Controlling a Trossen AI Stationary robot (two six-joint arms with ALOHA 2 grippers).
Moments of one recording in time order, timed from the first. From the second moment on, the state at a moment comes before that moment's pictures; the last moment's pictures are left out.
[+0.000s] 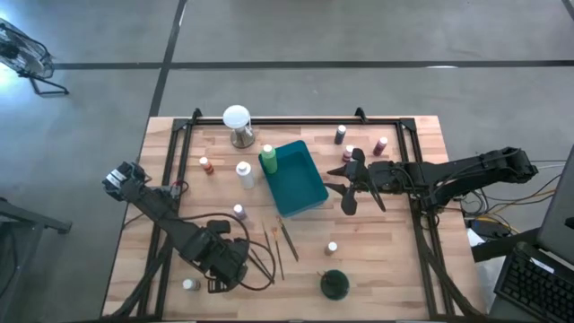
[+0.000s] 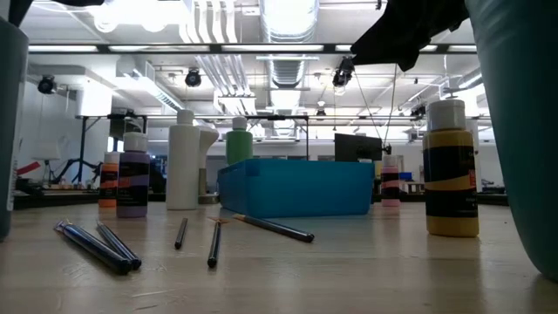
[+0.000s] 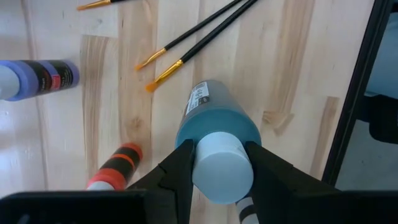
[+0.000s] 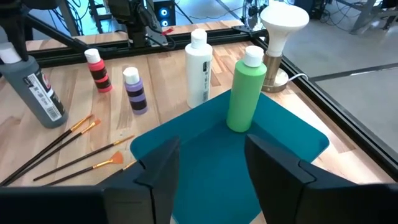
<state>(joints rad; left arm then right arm) -0.65 1.64 1.50 -1.27 -0.04 -0.76 0.09 1.07 0.73 -0.07 0.32 0.18</state>
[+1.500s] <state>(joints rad) -1.14 1.47 1.47 -1.55 -0.68 -1.41 0.09 1.07 0.73 -0.07 0.31 0.18</state>
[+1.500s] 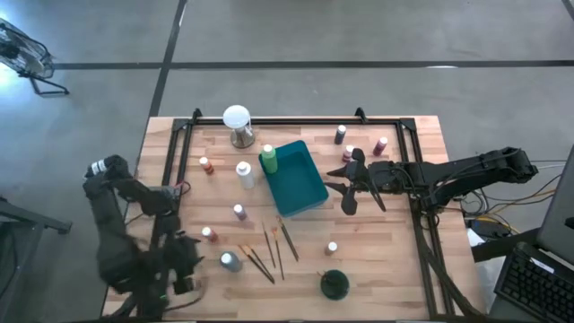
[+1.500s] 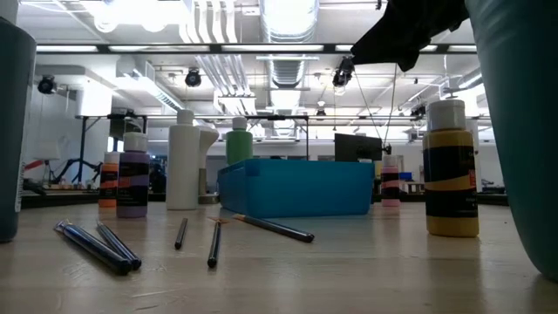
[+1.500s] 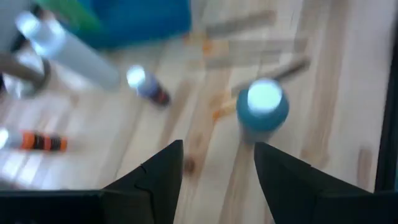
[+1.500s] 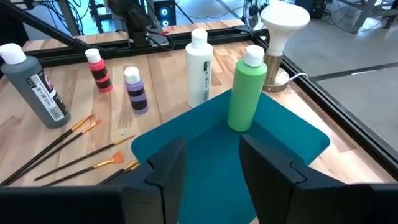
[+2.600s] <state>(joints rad) -1.26 1.45 0.83 -0.78 -0.88 -1.51 0.07 1.07 0.72 0.04 0.37 0.20</state>
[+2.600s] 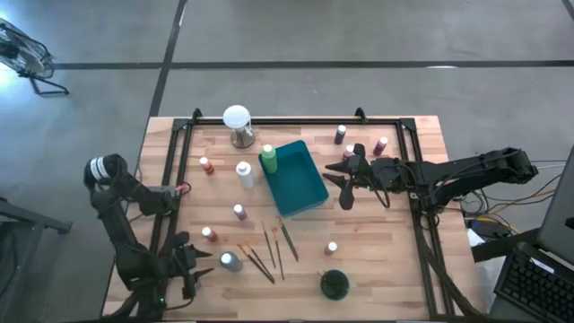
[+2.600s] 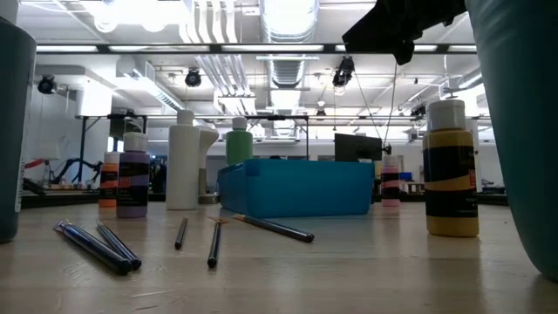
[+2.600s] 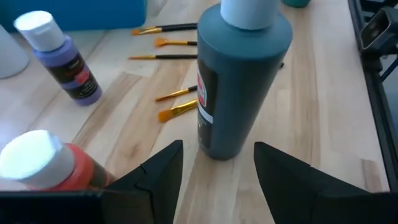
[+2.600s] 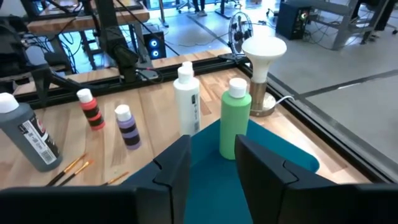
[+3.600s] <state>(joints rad) -1.08 1.40 0.81 -0.59 -0.69 -1.26 0.06 1.07 0.72 0.04 0.37 0.18</state>
